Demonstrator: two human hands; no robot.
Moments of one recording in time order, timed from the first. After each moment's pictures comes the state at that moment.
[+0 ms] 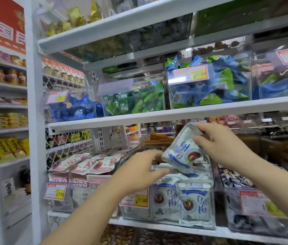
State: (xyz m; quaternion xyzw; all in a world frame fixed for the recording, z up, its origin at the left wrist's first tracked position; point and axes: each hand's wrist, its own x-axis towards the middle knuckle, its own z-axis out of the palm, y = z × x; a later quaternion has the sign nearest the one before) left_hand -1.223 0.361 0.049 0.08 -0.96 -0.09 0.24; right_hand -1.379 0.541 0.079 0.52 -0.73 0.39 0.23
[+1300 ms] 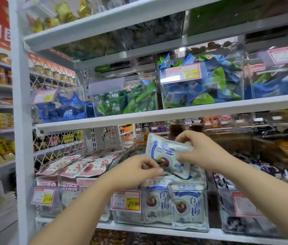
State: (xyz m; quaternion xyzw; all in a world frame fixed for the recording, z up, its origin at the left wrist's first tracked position) left_hand -1.231 0.353 0.054 0.12 -0.95 -0.25 0.16; right_hand -1.386 0.519 0.068 0.49 -0.77 0.39 0.09
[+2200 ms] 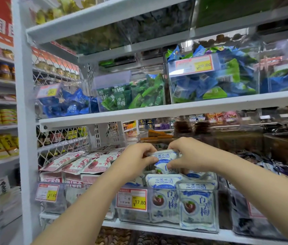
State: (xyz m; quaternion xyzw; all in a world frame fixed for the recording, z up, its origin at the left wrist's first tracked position) left_hand -1.245 0.330 0.056 0.12 -0.94 -0.14 0.27; right_hand -1.368 0.486 0.076 0.58 -0.79 0.18 0.08
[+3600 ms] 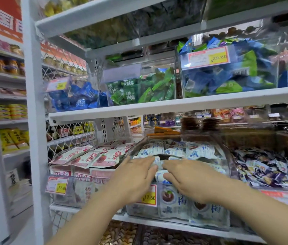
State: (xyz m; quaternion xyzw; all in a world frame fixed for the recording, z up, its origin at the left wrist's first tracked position) left_hand -1.212 0.331 0.017 0.20 -0.97 0.01 0.15; right_hand -1.335 0.478 0.023 0.61 -0.78 0.05 0.13
